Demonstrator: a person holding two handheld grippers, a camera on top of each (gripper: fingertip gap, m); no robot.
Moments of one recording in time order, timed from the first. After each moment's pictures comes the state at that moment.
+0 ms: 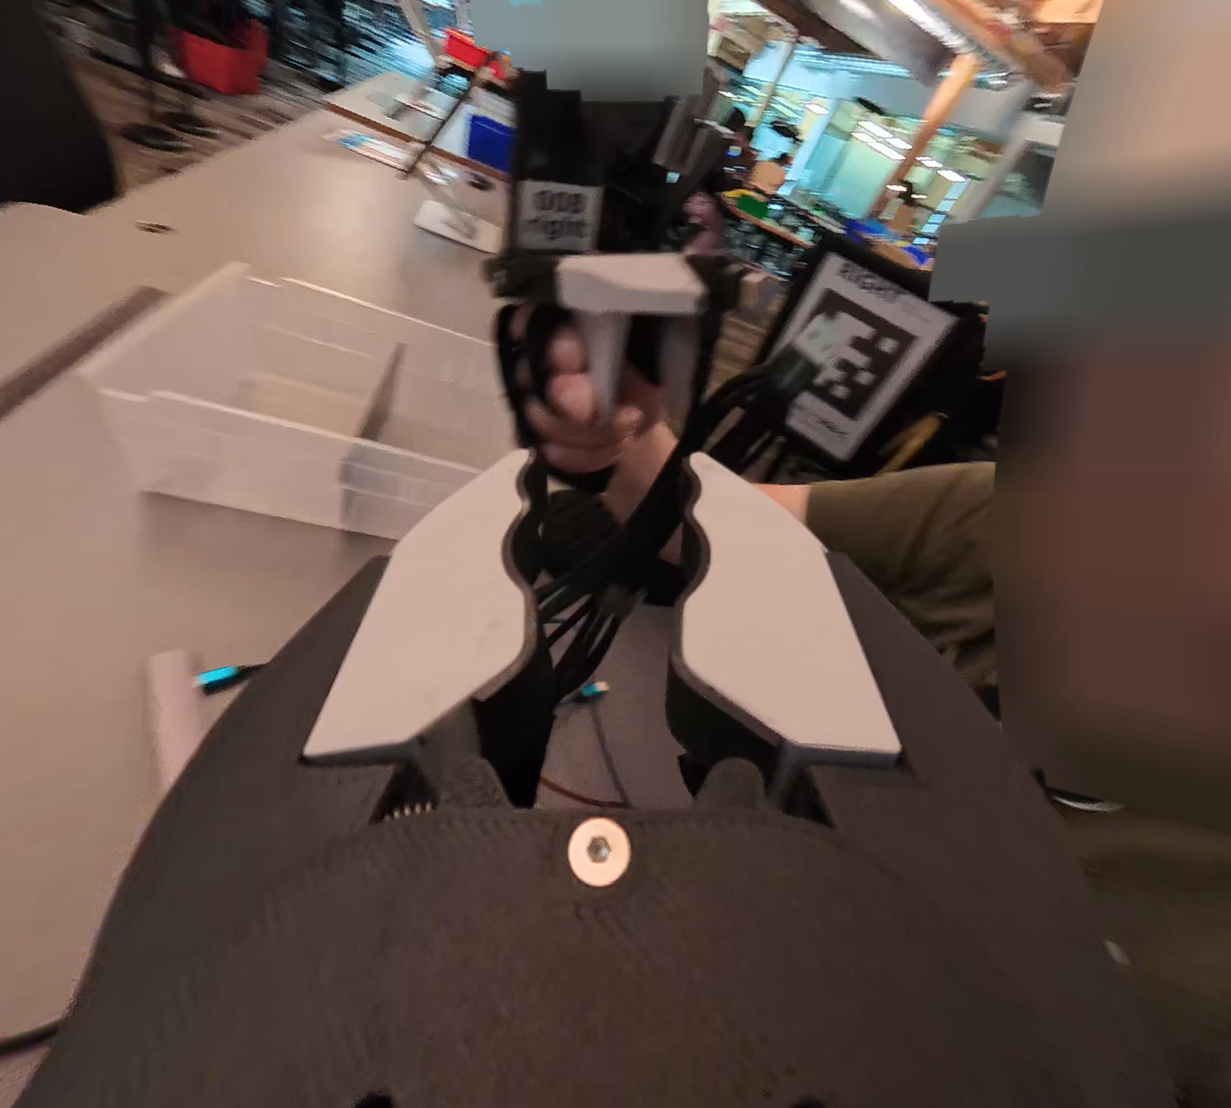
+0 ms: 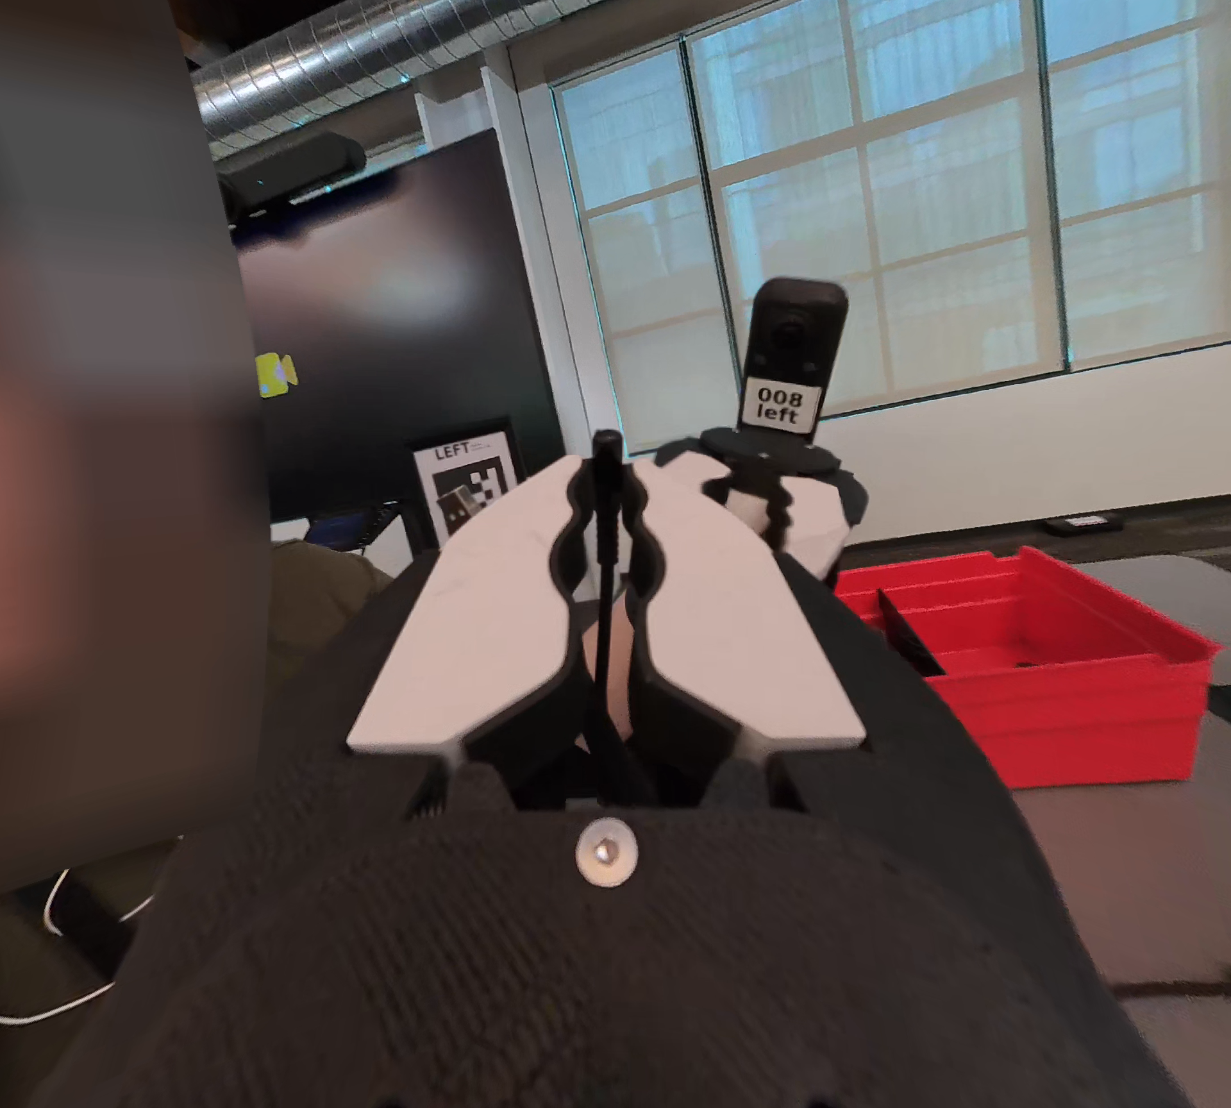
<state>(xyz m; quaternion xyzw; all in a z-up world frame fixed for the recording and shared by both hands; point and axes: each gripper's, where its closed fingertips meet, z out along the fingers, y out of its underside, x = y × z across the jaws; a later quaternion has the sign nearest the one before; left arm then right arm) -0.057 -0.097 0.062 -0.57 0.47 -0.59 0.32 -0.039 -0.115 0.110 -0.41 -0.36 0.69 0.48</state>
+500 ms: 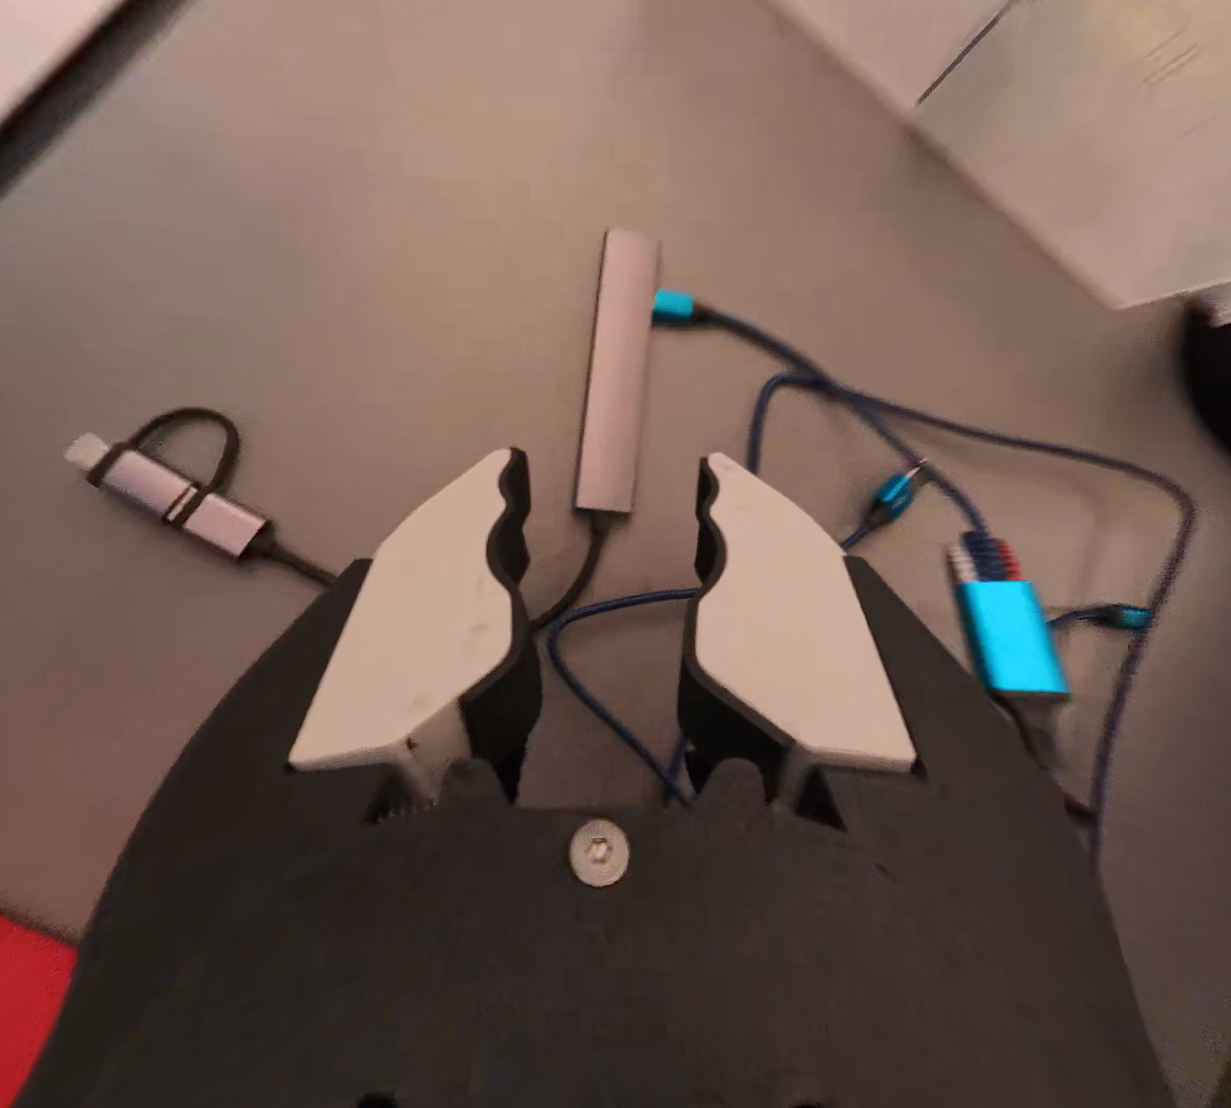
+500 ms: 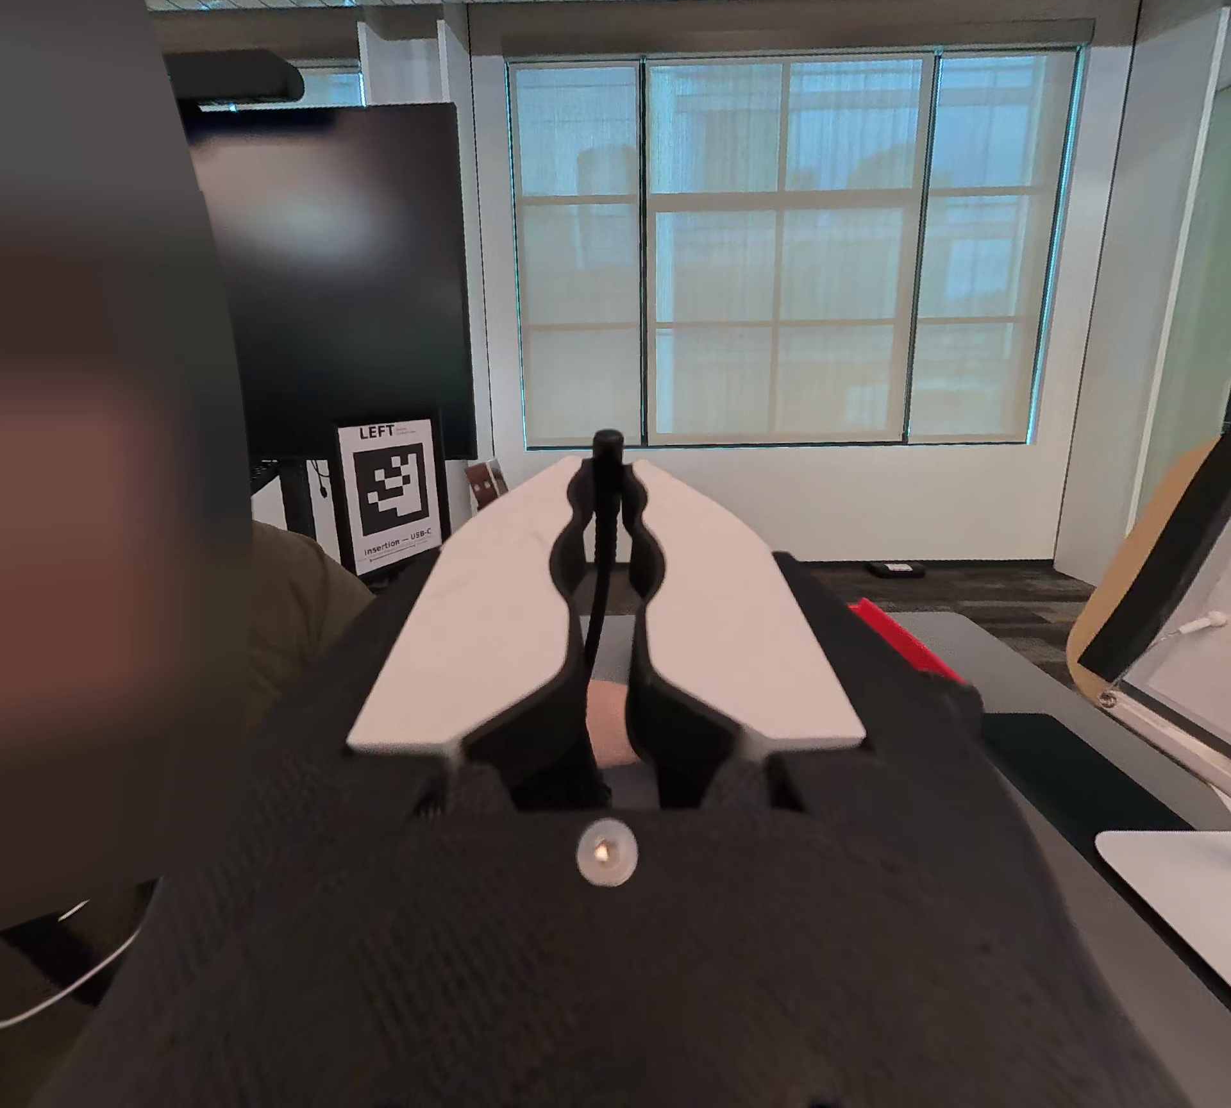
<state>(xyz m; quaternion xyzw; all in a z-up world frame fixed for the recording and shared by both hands) -0.057 0.027 -0.161 -0.85 0.44 -0.21 0.23 0.030 -0.137 0.160 -0.39 -0.39 0.59 0.58</state>
